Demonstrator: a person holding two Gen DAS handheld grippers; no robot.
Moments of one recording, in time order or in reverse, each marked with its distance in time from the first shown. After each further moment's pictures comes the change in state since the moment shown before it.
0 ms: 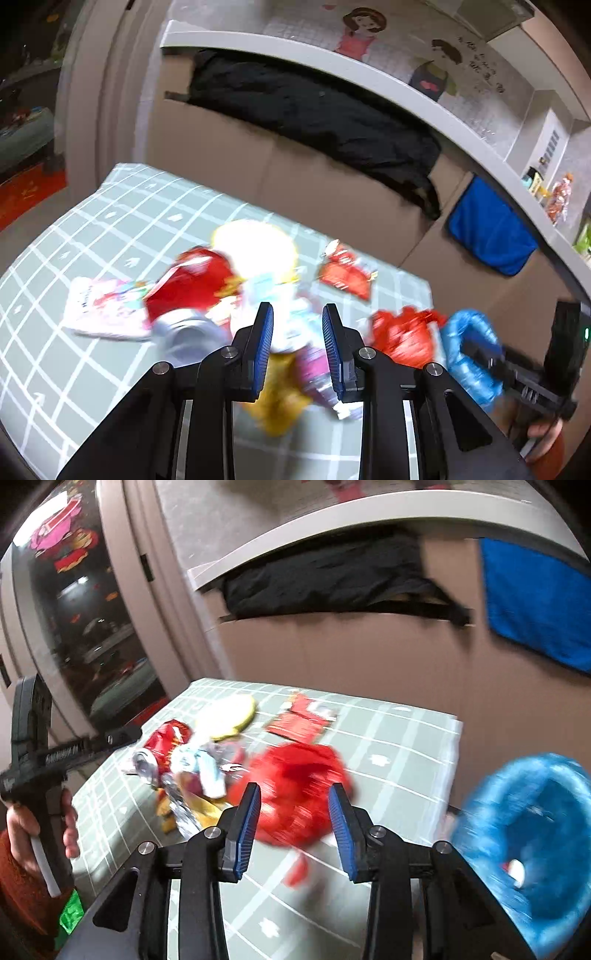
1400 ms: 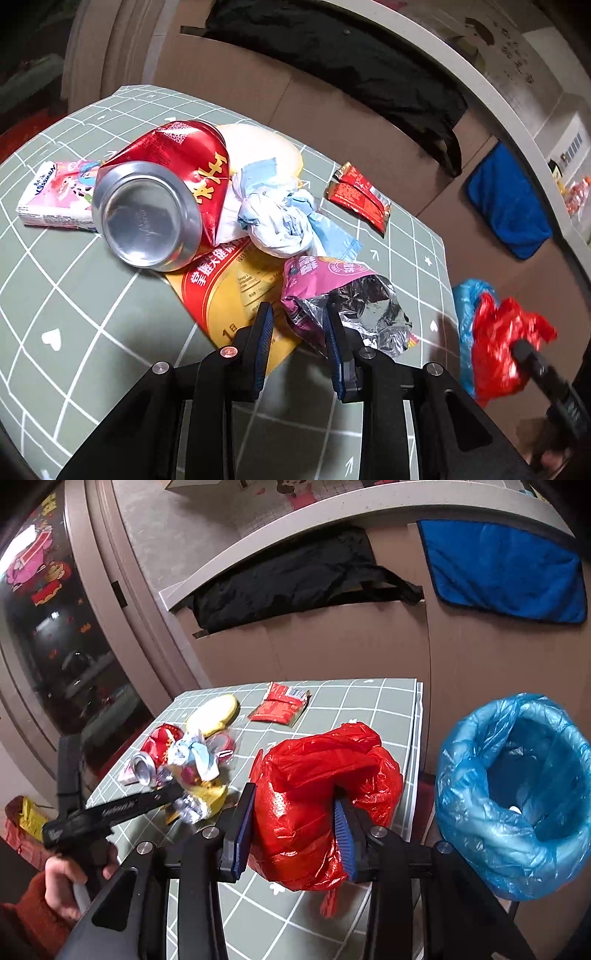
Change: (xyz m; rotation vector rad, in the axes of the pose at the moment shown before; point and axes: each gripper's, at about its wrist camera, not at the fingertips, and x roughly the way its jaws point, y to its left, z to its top) left arm 0.051 -0.012 -0.061 -0.118 0.148 0.008; right arm -0.040 -0.005 -0.049 0.161 -0.051 -0.078
